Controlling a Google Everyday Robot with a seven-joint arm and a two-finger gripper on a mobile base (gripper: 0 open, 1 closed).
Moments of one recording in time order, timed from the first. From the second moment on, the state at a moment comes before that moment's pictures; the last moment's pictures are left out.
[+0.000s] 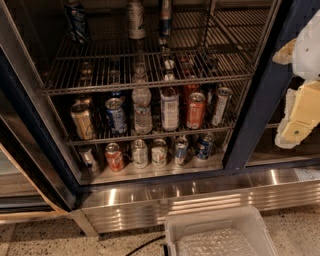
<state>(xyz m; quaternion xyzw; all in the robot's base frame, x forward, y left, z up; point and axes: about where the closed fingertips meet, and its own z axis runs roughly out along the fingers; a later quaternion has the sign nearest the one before) 0.438 -0.217 0.976 -0.60 0.78 -0.03 0.16</state>
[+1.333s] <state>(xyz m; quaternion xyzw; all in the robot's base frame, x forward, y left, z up) 0.492 -0.155 0.972 -0.63 0.73 -0.01 0.27</state>
